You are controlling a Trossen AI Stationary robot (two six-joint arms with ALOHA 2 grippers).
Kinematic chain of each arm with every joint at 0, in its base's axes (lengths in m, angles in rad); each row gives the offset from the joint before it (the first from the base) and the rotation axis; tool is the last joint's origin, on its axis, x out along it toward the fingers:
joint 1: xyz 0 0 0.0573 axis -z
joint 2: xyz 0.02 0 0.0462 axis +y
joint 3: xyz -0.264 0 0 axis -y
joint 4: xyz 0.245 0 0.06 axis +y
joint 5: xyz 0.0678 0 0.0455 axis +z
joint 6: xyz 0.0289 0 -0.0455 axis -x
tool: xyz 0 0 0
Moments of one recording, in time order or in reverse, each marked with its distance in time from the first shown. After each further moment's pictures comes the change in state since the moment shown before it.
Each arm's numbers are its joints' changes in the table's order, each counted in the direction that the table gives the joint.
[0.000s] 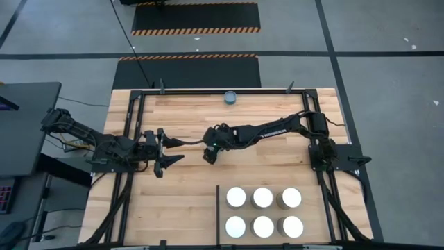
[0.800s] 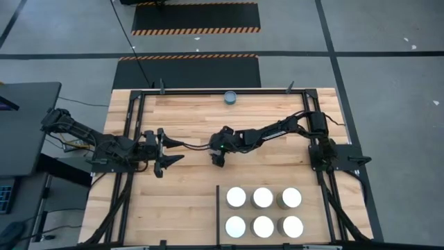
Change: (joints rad) left arm 0.000 0.000 0.000 0.000 0.001 0.000; right arm 0.024 0.001 -0.236 -0.267 0.049 0.220
